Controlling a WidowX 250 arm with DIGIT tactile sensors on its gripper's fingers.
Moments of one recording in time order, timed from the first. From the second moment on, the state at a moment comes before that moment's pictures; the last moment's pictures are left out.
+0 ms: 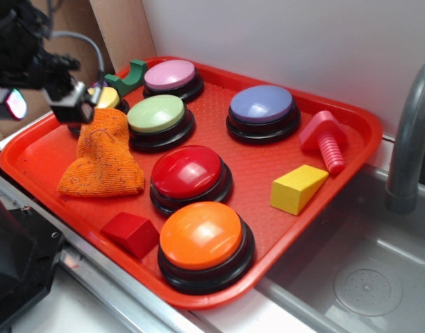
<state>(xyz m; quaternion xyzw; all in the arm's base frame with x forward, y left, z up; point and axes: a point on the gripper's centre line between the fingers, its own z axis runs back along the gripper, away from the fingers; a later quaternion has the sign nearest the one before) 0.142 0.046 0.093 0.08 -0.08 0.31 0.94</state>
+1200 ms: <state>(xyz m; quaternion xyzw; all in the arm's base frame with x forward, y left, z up) 0.164 0.066 0.010 0.06 -0.11 0.31 0.94</state>
